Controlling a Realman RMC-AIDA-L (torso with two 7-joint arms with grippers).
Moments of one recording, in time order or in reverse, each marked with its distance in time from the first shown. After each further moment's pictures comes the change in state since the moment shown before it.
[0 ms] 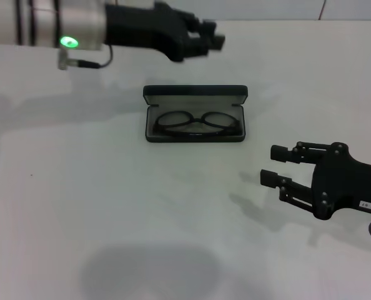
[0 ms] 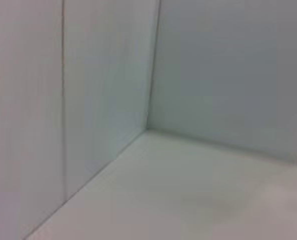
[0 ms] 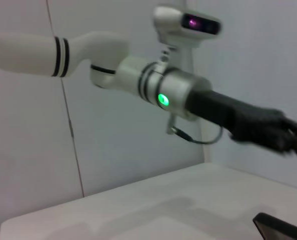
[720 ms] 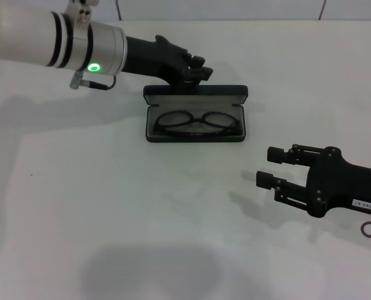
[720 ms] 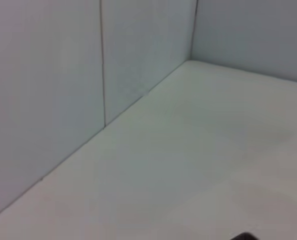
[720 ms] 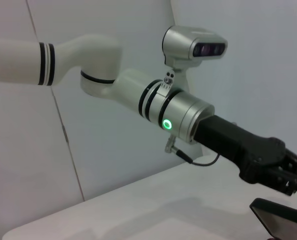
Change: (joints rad) left arm -0.049 -0.060 -0.003 -0.080 0.227 -0.221 -0.029; right arm 0.076 0.006 0.008 0.158 0.038 -0.016 0.003
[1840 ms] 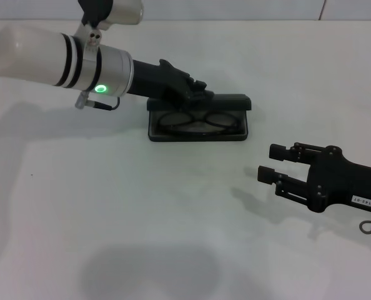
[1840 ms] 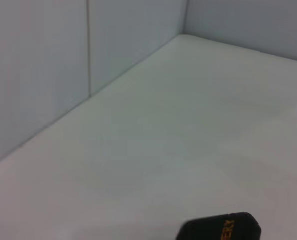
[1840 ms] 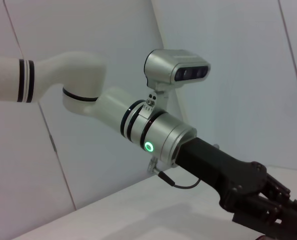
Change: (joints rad) left arm -0.001 -0.022 0.010 -0.048 0.043 -0.013 0.001; right arm 0.021 0.003 0.004 0.067 0.040 0.005 -0.004
